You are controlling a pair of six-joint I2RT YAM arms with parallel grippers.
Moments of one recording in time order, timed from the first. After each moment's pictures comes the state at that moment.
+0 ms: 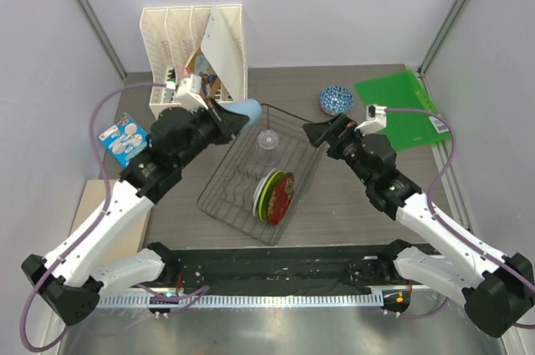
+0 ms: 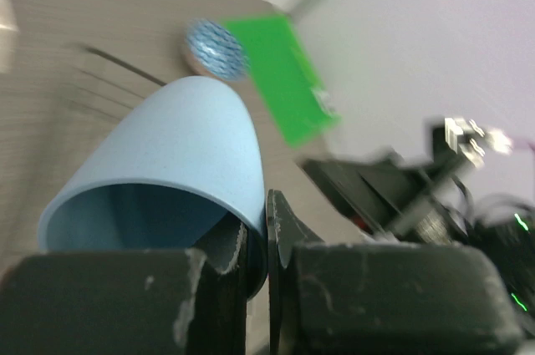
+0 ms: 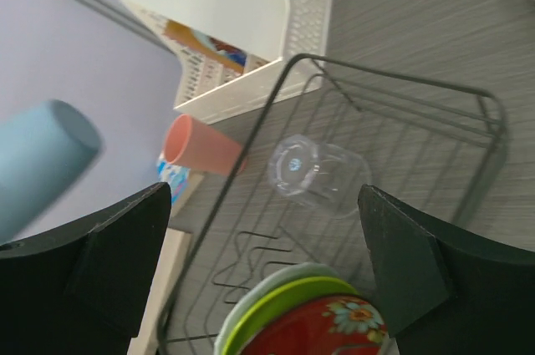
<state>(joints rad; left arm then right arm) -0.64 1.01 1.07 -0.19 0.00 -0.76 0.56 0.95 0.67 0.18 0.12 0.86</state>
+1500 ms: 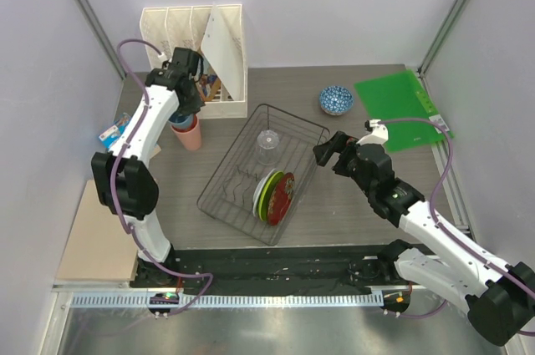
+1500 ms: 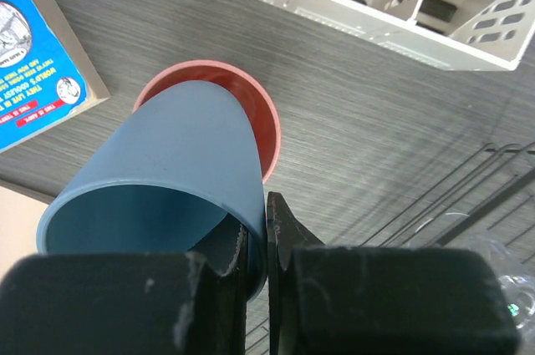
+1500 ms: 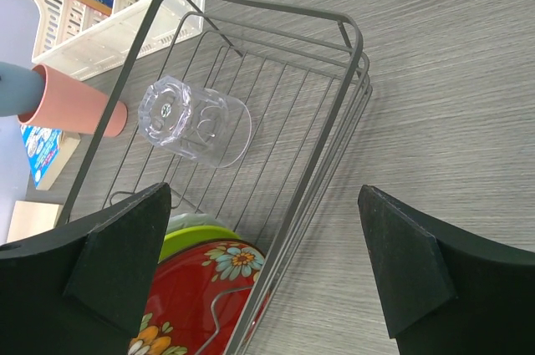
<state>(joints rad) -0.22 1.80 1.79 -0.98 -0.29 -0.50 0.56 0.87 0.60 -0.10 0.24 0.71</state>
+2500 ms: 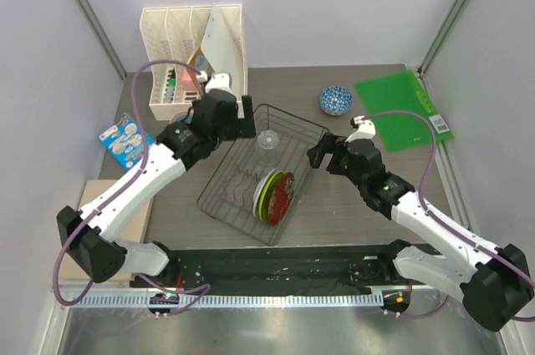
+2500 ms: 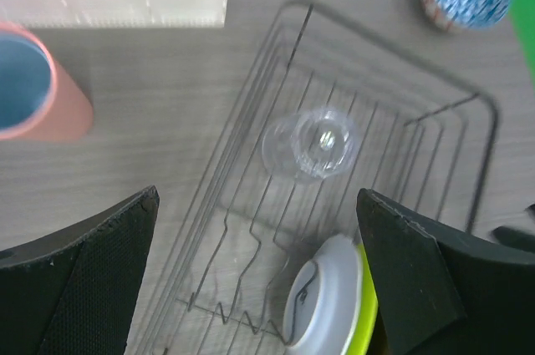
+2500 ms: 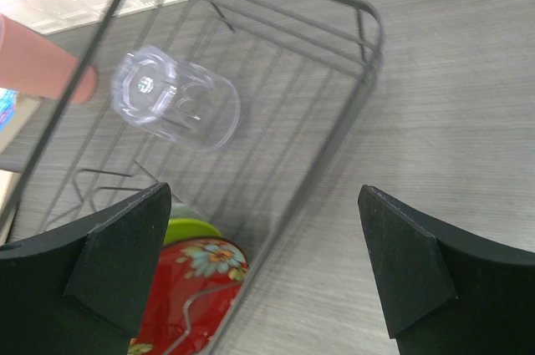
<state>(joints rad) -0.65 1.35 1.41 -0.63 -0.39 -0.48 0.57 0.98 0.63 -0.10 0.21 0.59</state>
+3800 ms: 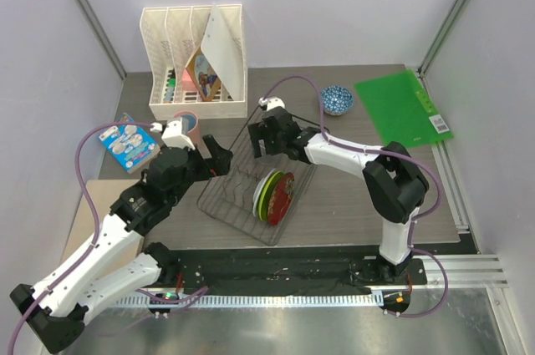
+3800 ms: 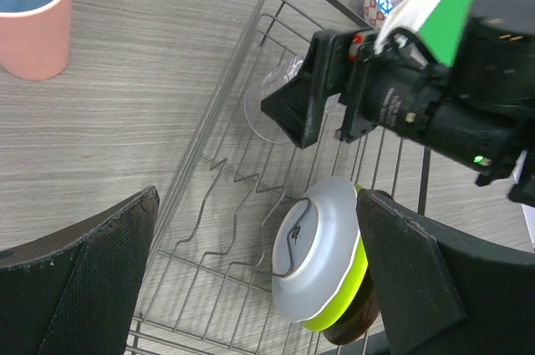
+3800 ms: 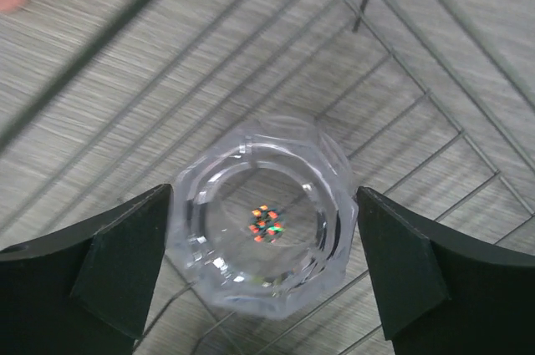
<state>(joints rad) -0.68 0.76 0.82 -0.44 -0.34 -0.63 0.75 1.85 1.31 -0.16 0.18 0.33</state>
